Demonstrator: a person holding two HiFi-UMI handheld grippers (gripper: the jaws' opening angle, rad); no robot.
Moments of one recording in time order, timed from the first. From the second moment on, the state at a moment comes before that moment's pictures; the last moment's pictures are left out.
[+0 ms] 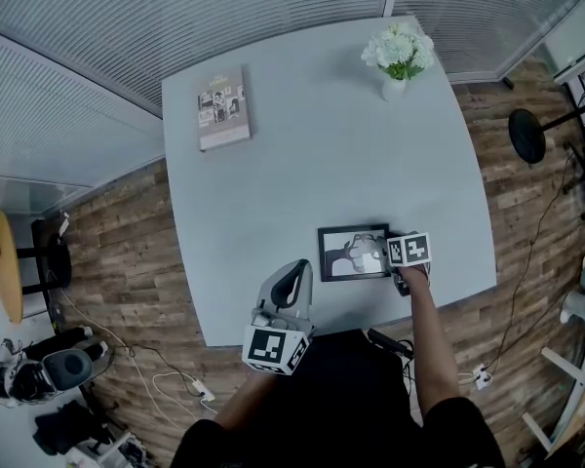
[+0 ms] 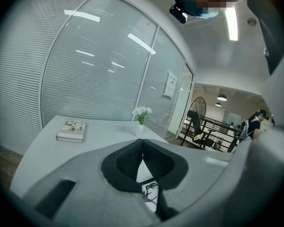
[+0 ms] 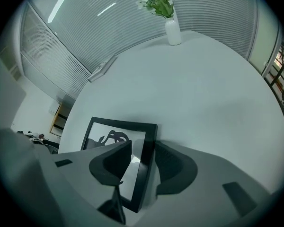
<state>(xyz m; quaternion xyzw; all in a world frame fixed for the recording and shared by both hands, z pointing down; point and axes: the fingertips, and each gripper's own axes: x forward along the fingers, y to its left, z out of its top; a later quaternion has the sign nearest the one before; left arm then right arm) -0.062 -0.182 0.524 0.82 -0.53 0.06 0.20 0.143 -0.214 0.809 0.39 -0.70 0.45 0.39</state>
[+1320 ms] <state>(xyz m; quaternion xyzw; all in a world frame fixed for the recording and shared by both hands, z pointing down) -0.024 -0.131 0.490 0.84 -0.52 0.04 0.16 0.169 -0.180 0.707 0.49 -0.74 0.34 0.30</state>
